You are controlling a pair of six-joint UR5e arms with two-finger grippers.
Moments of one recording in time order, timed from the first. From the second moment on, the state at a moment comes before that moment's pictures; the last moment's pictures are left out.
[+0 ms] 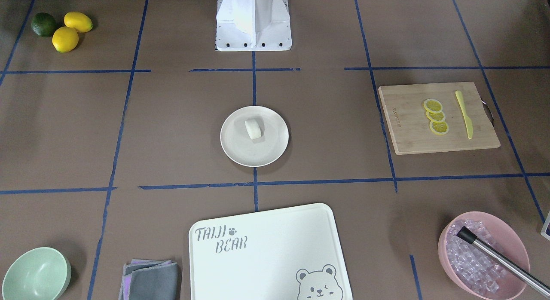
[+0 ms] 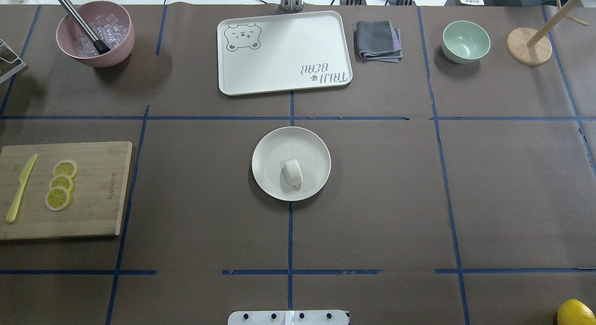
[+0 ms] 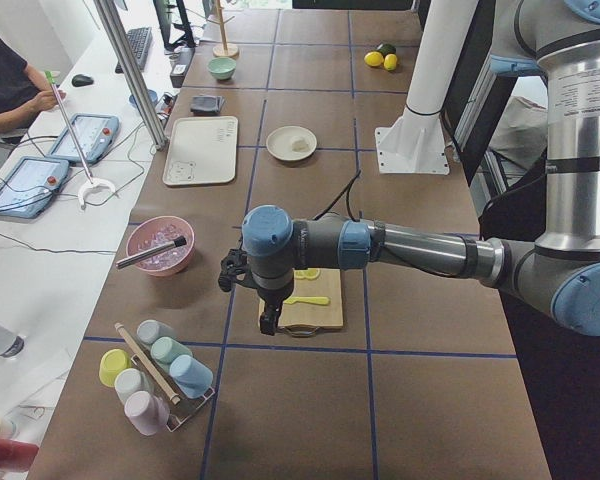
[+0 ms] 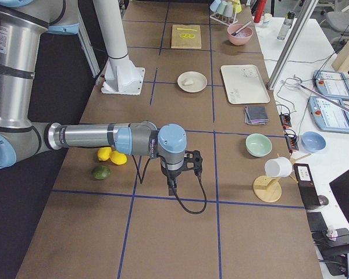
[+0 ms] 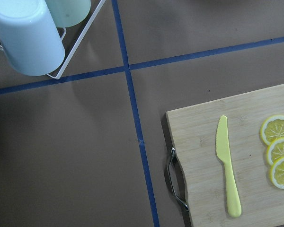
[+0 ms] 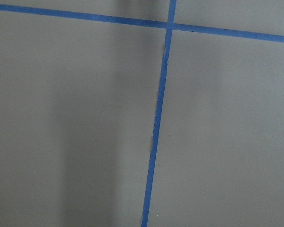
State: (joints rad) left arm -1.59 -1.46 -1.83 -1.42 -2.39 0.19; right arm 1.57 -1.82 1.89 -1.68 2.35 -0.14
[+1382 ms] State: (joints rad) left arm -1.58 -1.47 -1.82 -1.43 -2.39 0.19; right arm 1.55 -1.76 1.87 -1.68 2.35 -0.13
